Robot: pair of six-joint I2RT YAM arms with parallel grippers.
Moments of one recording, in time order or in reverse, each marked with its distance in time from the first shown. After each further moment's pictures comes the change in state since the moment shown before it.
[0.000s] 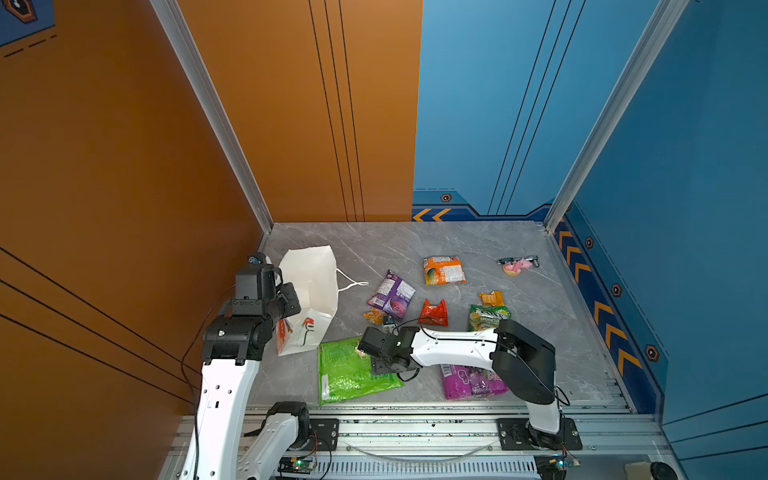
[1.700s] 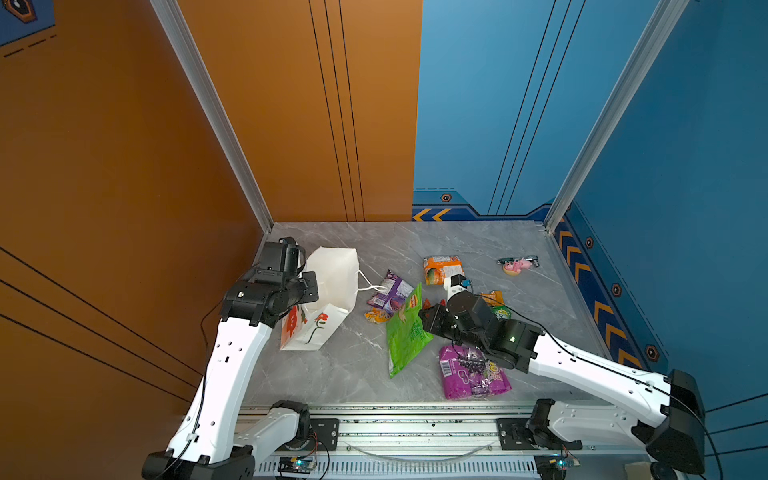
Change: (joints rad) left arm -0.154 0.214 0.156 -0.077 0.028 0.019; right arm -0.237 -0.839 -0.441 0.340 -0.033 0.066
